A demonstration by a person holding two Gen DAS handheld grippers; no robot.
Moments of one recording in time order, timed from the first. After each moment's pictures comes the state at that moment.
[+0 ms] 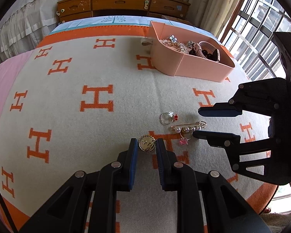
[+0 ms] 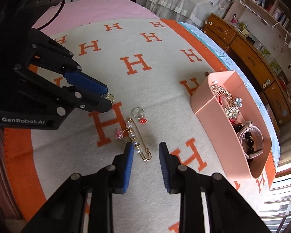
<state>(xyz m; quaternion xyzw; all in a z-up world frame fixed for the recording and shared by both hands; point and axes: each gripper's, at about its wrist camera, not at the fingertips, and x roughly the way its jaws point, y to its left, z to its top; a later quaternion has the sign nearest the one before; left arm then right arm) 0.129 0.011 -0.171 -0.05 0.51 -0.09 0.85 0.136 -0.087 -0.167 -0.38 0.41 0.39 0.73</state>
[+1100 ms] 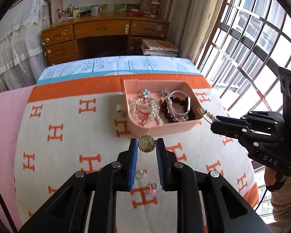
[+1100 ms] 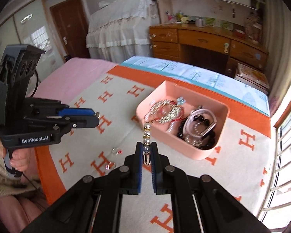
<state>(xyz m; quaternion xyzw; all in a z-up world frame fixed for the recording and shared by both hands) 0.186 -0.015 -0.059 -0.02 0.45 -0.14 0.88 0.176 -0.185 -0.062 -0.06 0.40 0.29 0.86</state>
